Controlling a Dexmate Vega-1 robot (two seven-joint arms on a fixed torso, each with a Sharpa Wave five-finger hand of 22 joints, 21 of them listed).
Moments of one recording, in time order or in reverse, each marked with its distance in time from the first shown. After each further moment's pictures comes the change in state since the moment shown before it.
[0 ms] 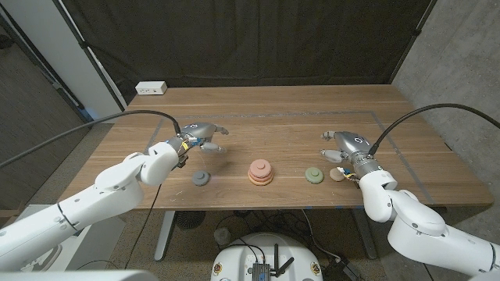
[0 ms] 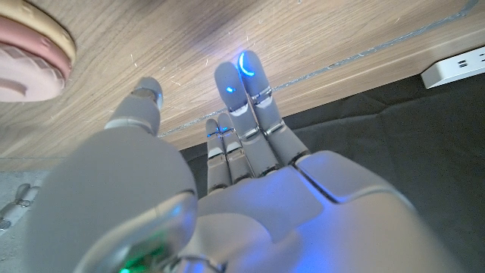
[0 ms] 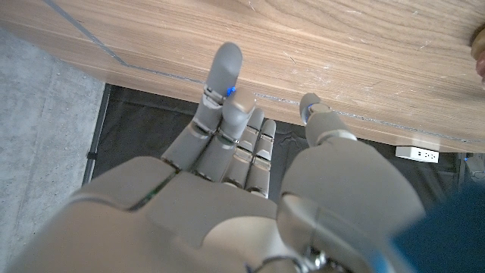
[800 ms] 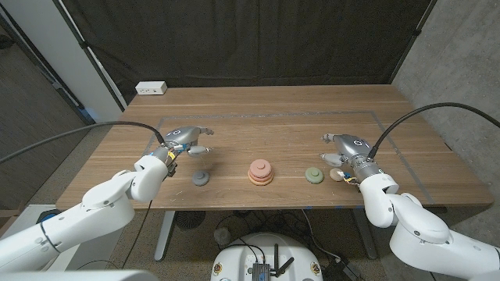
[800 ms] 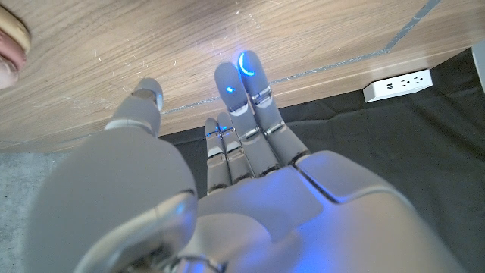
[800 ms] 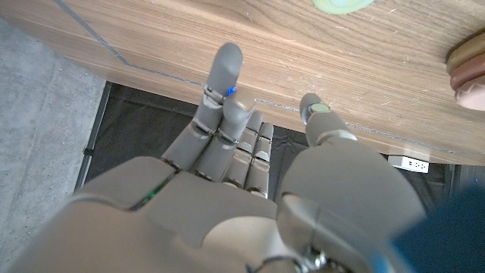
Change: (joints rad) left arm 0.171 0.028 -0.100 -0.034 -0.079 0.086 0.185; left_hand -0.005 0.005 0.009 -0.004 0.000 0.005 -0.005 0.000 0.003 0.003 -0.003 0.000 -0.005 -0.004 0.004 0.000 -0.002 0.000 0.000 -0.007 0.000; right arm 0.007 -0.030 -0.048 -0.052 -0.060 -0.068 0.047; right_hand -0.007 -0.007 0.000 0.000 0.000 -0.041 0.013 -0.018 0.000 -0.043 0.015 -0.005 -0.009 -0.015 0.007 -0.005 -0.004 -0.012 0.004 -0.007 0.000
